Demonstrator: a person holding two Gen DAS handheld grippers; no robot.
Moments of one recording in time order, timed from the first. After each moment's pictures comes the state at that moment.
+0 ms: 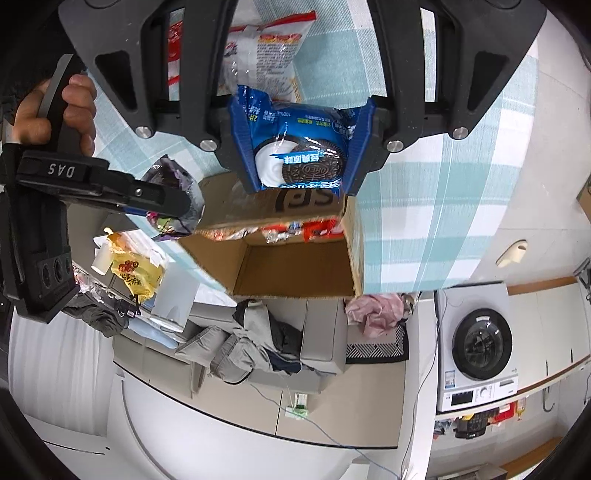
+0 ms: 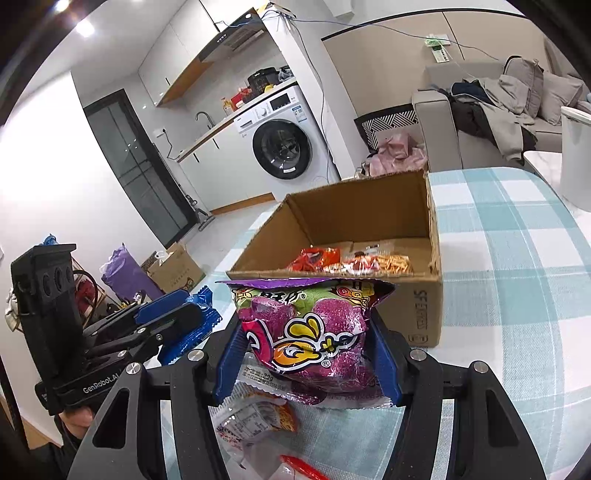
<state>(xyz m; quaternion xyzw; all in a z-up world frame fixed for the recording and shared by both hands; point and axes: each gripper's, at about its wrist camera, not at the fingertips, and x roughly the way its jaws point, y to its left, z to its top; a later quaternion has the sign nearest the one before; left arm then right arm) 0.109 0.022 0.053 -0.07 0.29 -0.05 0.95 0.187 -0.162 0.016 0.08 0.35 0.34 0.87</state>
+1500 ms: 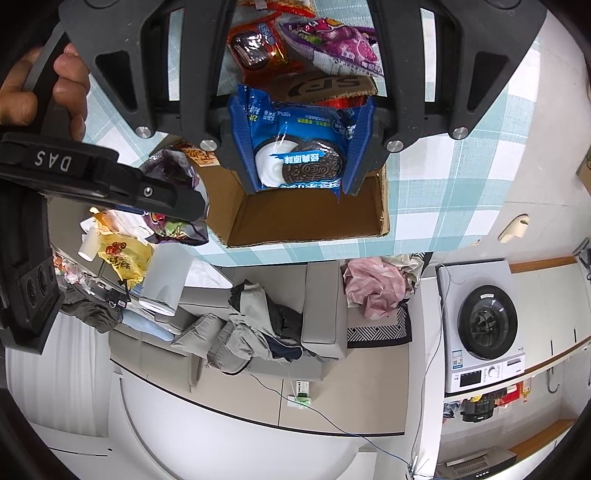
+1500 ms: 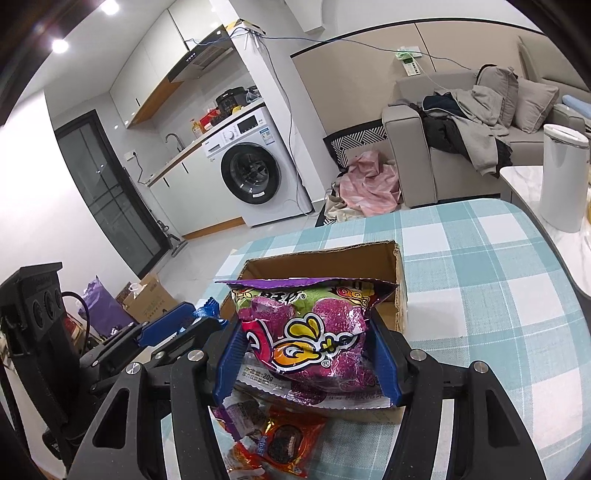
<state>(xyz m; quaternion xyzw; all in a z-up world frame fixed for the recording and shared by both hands) 0.213 0.000 0.080 -0.05 0.28 -0.04 0.96 0.256 -0.153 0.060 0.09 0.33 0.28 0.90</state>
